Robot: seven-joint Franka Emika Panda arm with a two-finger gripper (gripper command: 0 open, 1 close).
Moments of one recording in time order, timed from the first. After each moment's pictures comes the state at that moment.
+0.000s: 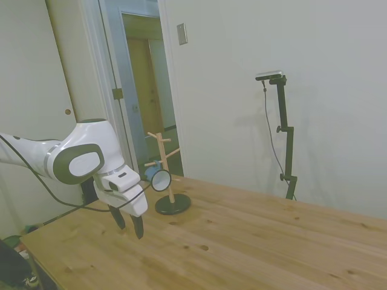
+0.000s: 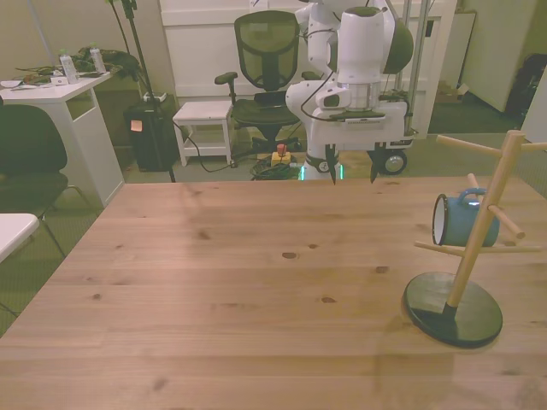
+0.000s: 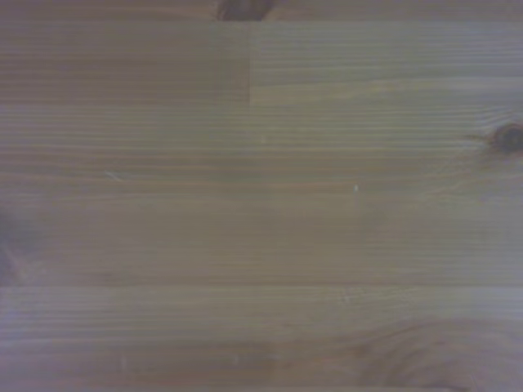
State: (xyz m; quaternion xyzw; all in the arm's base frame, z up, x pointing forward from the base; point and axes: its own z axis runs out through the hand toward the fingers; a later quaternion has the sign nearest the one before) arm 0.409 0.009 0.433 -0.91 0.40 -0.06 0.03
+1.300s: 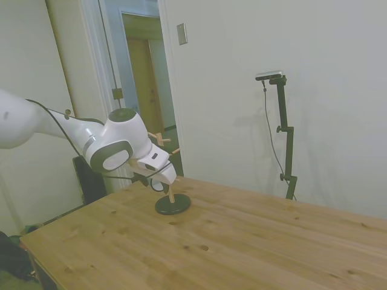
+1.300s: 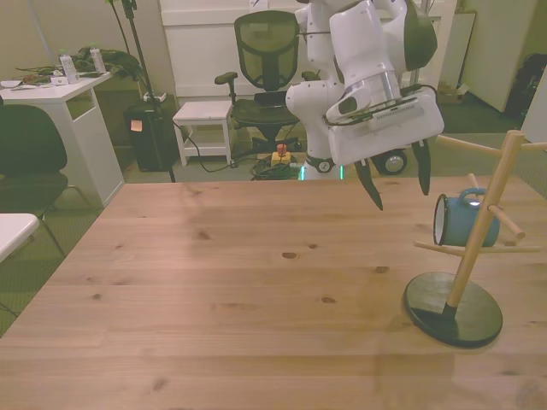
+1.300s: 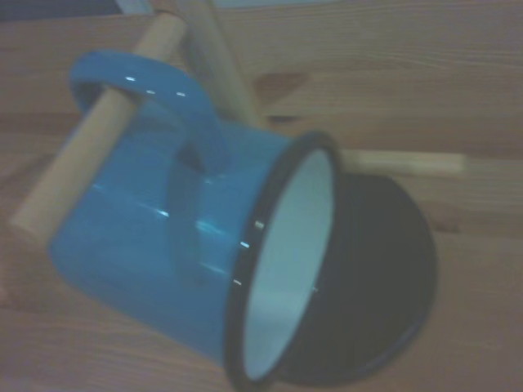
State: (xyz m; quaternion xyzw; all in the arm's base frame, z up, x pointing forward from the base) arm 0.538 0.032 0.461 -0.91 0.30 -0.17 0.23
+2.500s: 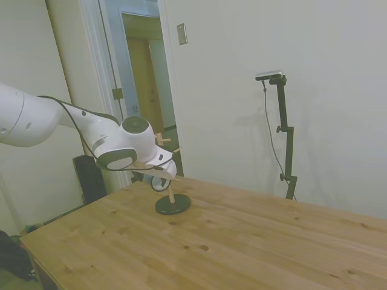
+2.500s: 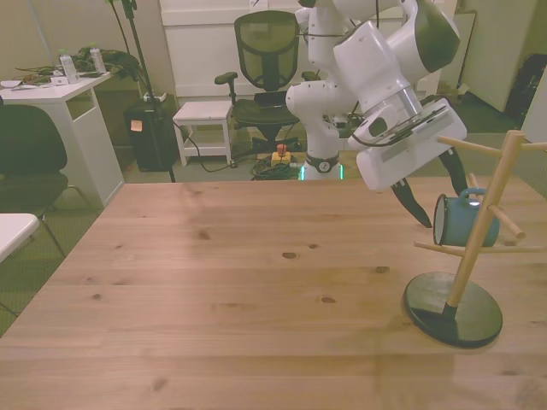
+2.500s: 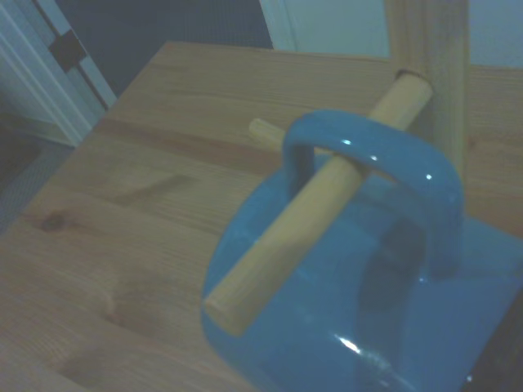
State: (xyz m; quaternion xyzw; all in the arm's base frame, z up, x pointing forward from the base) arm 0.561 0.055 0.449 -0.92 0.19 -0.19 0.29
